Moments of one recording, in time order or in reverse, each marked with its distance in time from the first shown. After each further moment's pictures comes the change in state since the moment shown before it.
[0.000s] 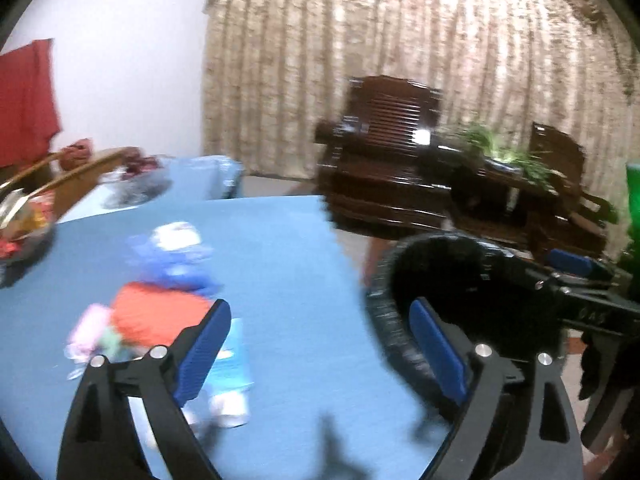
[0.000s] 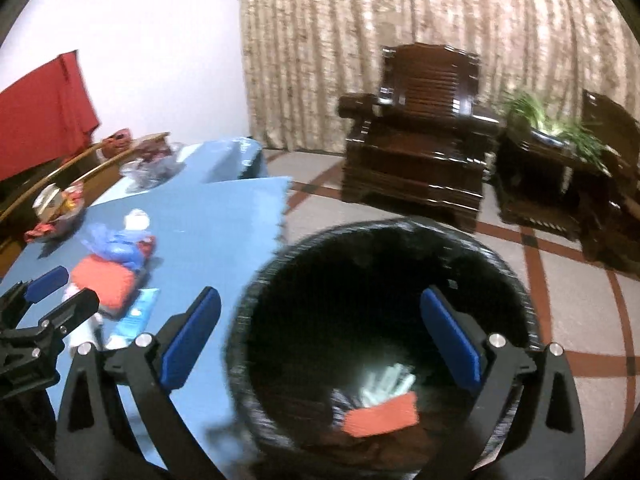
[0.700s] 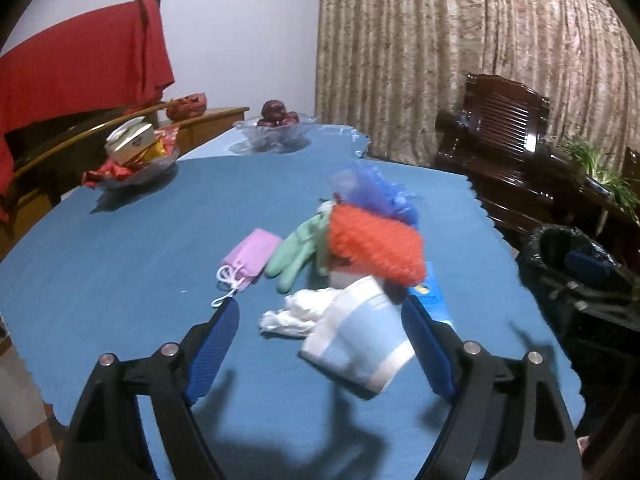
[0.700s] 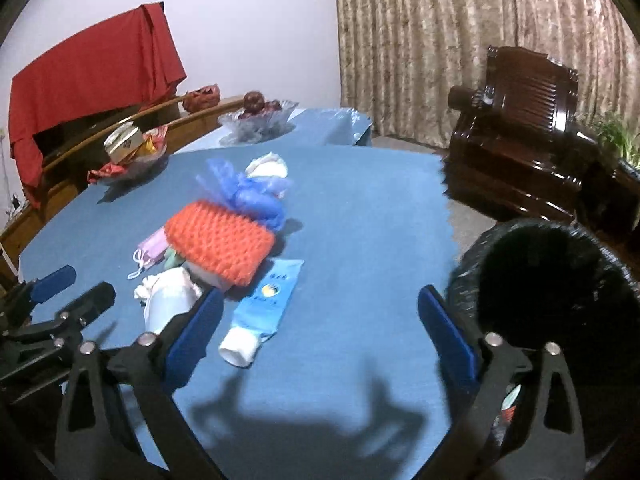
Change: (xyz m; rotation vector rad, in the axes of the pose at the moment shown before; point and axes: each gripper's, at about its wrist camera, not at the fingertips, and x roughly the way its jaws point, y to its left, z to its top) left arm -0.036 0.137 -0.071 -0.171 0.064 0.315; right arm 0.051 0.168 -0.030 -0.159 0.075 0.231
